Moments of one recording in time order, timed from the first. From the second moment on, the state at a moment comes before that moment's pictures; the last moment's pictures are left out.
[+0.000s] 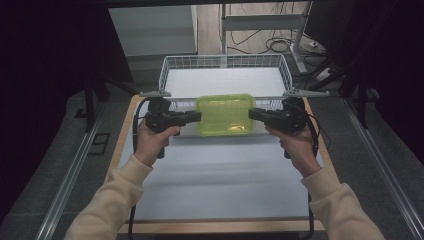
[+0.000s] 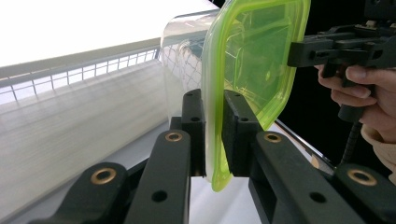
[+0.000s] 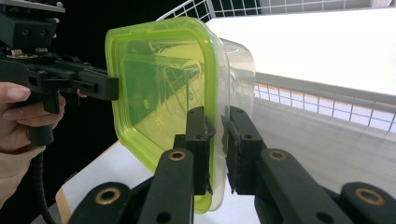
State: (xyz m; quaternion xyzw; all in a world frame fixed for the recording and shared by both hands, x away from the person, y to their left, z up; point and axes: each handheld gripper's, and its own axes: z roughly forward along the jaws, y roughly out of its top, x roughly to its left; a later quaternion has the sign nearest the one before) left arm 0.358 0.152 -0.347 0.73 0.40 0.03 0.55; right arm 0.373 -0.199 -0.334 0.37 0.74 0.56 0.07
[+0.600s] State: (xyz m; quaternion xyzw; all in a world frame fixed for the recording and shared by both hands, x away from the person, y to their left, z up) left arm 0.377 0.151 -0.331 0.74 0.40 0.04 0.55; right arm 0.391 -0.198 -0.322 0.37 0.74 0.56 0.08
